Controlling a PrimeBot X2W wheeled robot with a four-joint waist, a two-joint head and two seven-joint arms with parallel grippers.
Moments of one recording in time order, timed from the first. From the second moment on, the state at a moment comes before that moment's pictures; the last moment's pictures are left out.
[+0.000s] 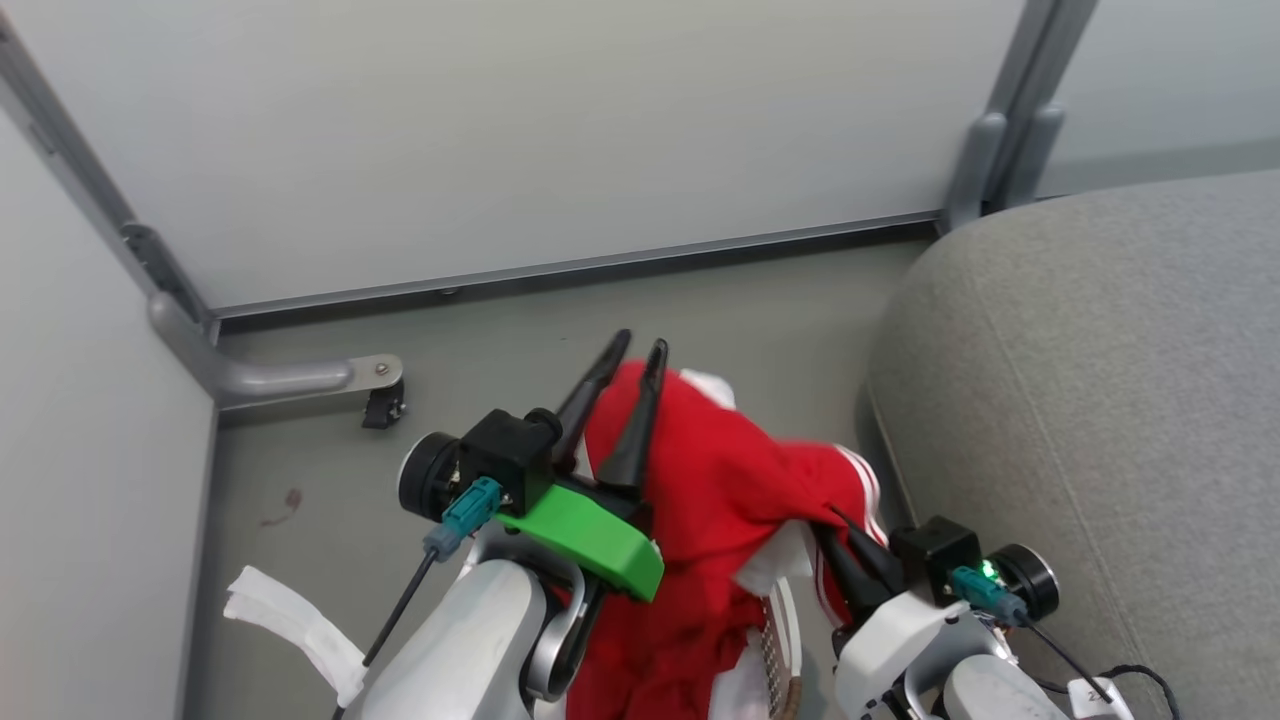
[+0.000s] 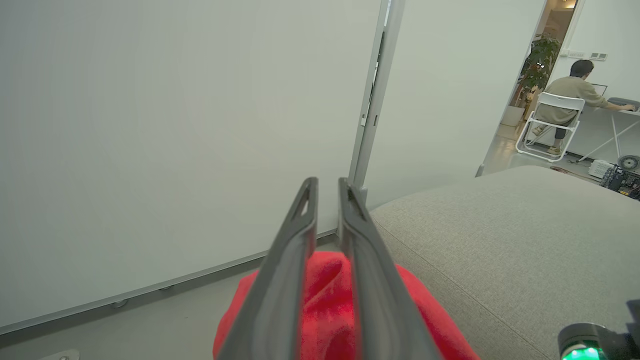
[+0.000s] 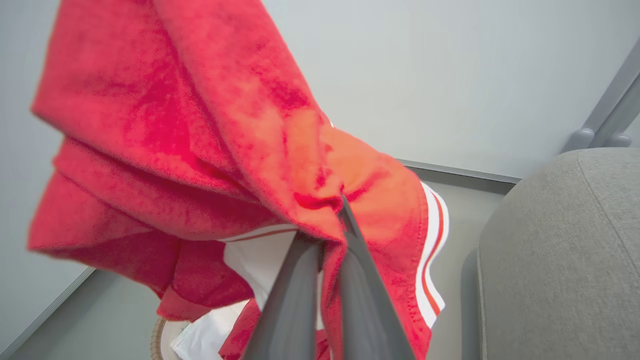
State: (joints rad) left arm -0.40 0.05 -0.63 0.31 -0.47 -0.03 -0.26; right arm -0.23 -0.05 0.35 0.49 0.16 0.13 -0.26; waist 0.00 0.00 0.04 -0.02
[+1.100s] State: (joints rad) left arm -0.34 0.05 -0.55 0.36 -0.34 -0.09 -0.26; right arm -0.36 -0.15 0.02 0.15 0.16 0.13 -0.26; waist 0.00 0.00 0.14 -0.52
